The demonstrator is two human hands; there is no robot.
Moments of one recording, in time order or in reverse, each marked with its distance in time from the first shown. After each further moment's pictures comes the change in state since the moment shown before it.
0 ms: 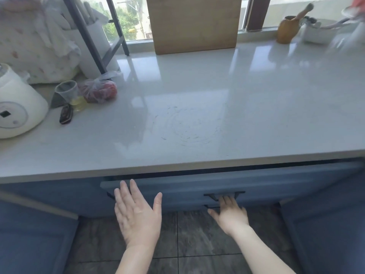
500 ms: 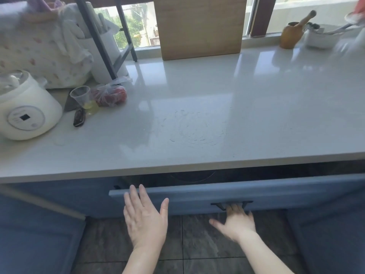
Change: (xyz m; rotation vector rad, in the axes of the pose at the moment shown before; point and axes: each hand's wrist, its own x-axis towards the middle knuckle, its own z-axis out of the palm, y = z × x) left_hand -0.008 -0.009 -0.008 -0.003 -0.073 0.025; right_hand -0.024 -0.003 0.000 -0.077 0.025 0.008
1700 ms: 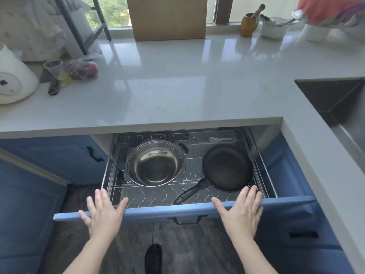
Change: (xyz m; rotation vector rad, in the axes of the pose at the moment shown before) left_hand -0.152 -0.044 0.018 0.071 -0.211 -0.151; right_hand -0.191 0.152 0.003 0.233 0.355 0.376
